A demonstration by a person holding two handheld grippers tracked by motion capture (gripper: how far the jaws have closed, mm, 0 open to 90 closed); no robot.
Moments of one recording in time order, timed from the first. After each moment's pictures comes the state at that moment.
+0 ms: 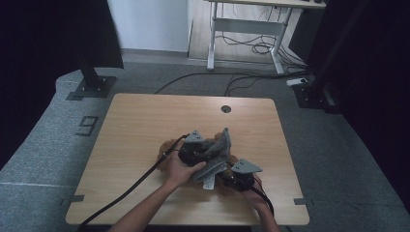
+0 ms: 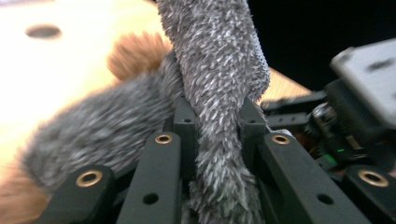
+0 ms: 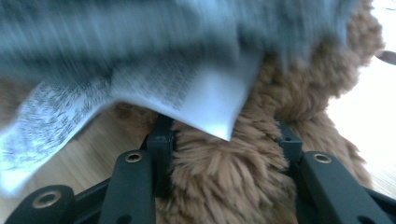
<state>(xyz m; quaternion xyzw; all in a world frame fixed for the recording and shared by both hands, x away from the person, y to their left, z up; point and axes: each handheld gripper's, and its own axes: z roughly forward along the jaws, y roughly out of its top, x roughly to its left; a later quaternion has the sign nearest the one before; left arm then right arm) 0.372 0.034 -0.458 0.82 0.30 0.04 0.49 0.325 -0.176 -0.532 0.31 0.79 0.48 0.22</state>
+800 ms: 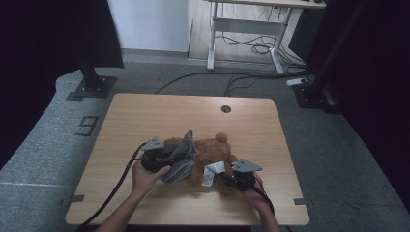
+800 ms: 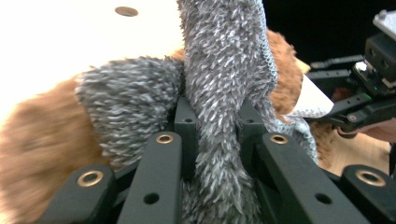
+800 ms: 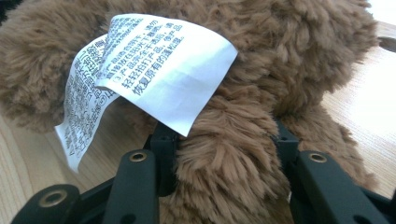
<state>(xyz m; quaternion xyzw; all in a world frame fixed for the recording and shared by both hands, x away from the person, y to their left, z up) 0.355 0.158 -0.474 0.77 0.36 0.08 0.52 0.327 -0.180 -0.533 0.32 0.80 0.47 0.21</state>
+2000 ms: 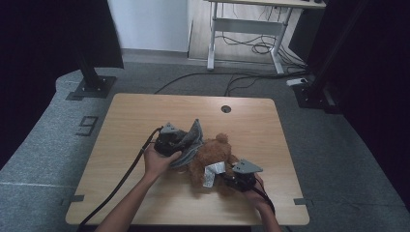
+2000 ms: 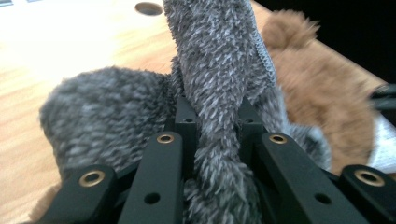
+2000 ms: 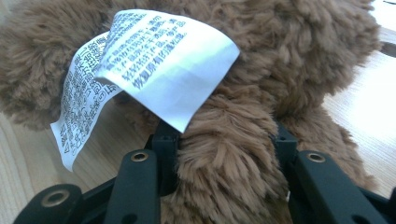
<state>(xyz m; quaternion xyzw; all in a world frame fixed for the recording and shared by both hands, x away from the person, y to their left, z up) 0.402 0.116 -0.467 0.80 0.38 0.10 0.46 0.326 -0.182 -0.534 0.30 0.80 0.47 0.22</state>
